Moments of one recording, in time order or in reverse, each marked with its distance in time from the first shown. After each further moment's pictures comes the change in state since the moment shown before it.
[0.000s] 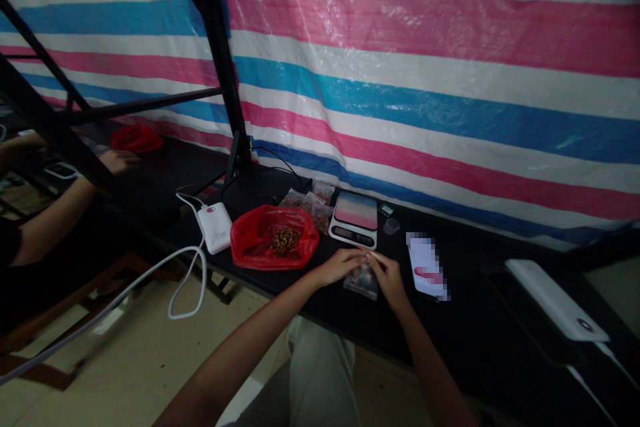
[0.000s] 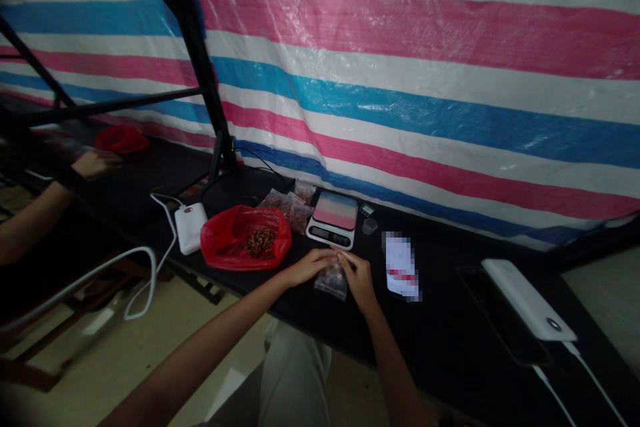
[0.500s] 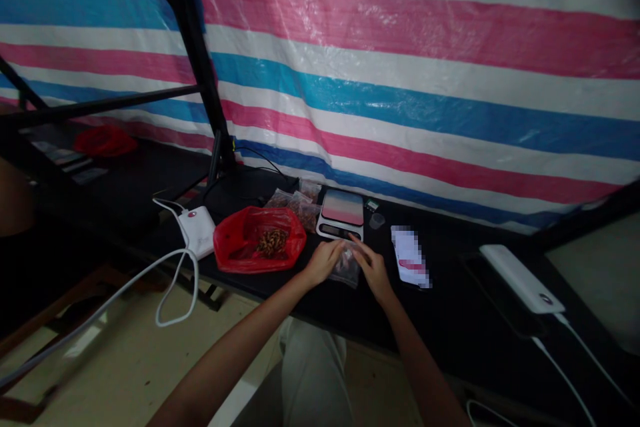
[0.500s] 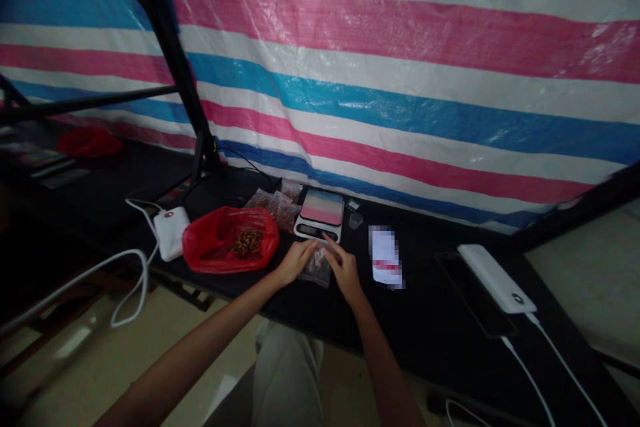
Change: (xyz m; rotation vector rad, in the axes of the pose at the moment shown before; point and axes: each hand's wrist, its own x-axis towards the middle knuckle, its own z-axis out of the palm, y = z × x) left_hand -0.004 0.014 -0.001 0.395 0.248 0.100; right_hand -0.001 -0.003 0.002 0.065 -0.030 0.032
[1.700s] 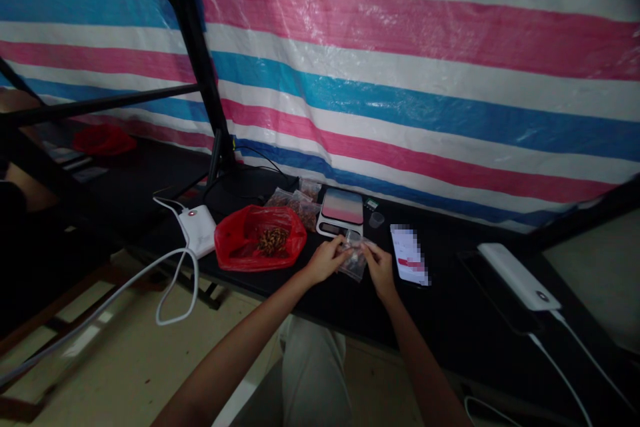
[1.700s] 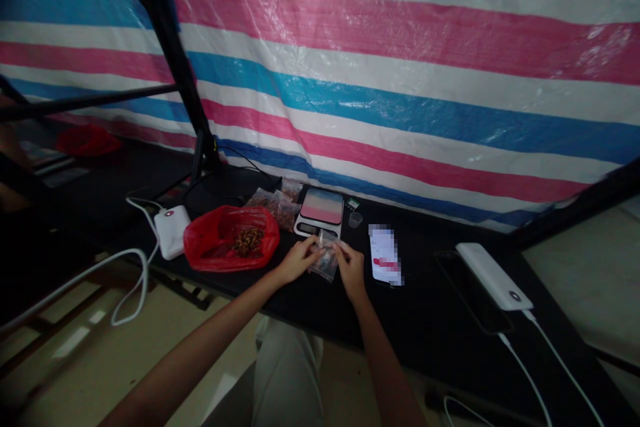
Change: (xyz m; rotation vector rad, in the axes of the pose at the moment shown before) left_hand -0.002 -0.002 0.002 -0.011 -0.084 -0.098; right_hand 0.000 0.012 -0.007 -0.069 0.241 0.013
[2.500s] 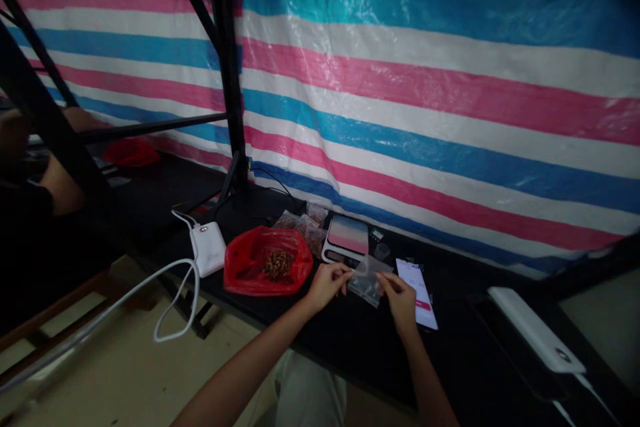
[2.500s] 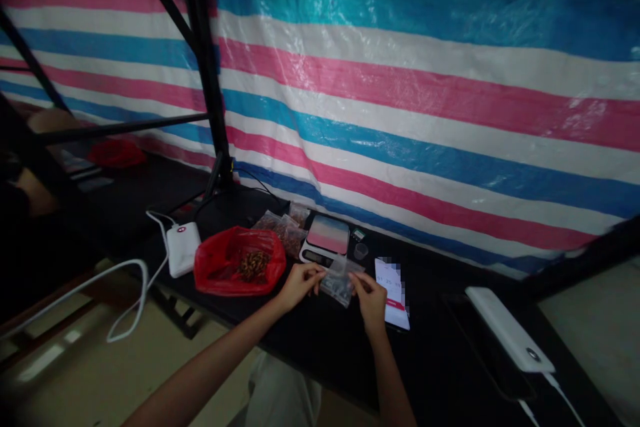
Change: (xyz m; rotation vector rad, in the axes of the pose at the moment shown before) left_hand 0.006 -0.008 -0.001 -0.254 0.176 -0.053; right_hand 0.014 -0.001 -0.027 -0.029 0.104 0.032
